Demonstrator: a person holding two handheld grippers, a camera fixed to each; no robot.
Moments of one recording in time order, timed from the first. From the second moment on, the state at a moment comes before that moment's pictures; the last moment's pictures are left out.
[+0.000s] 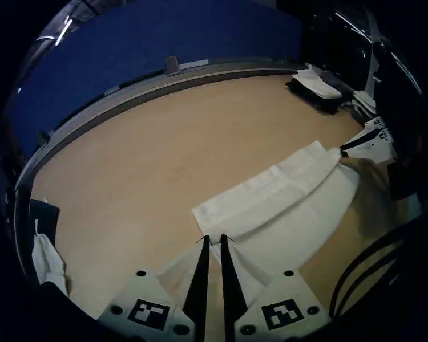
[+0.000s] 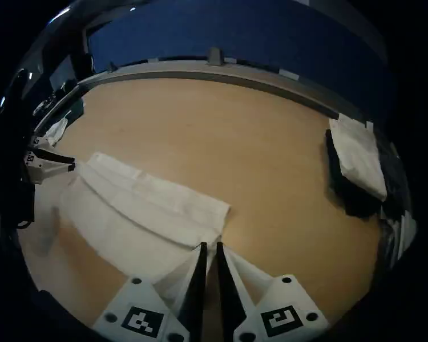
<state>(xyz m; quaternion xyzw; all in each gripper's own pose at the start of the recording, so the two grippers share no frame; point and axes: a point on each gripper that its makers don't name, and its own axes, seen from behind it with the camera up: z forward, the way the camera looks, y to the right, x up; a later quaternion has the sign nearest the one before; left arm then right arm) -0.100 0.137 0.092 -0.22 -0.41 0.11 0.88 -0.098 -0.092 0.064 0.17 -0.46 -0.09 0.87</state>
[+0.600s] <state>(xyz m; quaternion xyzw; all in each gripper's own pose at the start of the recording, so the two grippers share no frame) -0.096 0.132 0.105 -0.20 -0.40 0.12 0.88 -0.096 -0.086 0.080 0.14 -0.44 -0.11 0.88</state>
